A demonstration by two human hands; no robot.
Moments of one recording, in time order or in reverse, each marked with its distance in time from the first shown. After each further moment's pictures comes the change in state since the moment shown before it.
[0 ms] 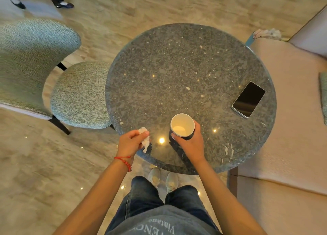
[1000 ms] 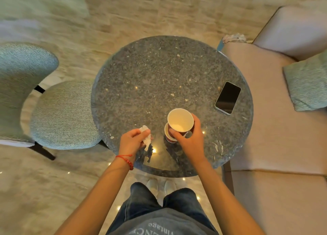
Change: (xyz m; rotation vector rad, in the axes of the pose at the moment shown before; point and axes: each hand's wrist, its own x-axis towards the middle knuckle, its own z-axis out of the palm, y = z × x) left_hand 0.017 0.014 0.024 0.061 -0.166 0.062; right_hand -0.009 -0.025 -0.014 0.075 0.164 -0.165
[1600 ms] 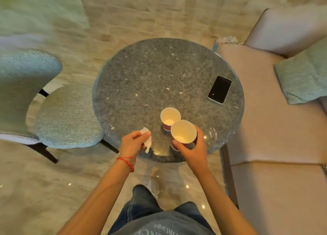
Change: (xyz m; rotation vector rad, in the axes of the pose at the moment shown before) left_hand -0.053 -0.031 -0.003 0.026 -0.003 0.043; right_hand -0.085 0.021 -0.029 0.060 0.042 0.012
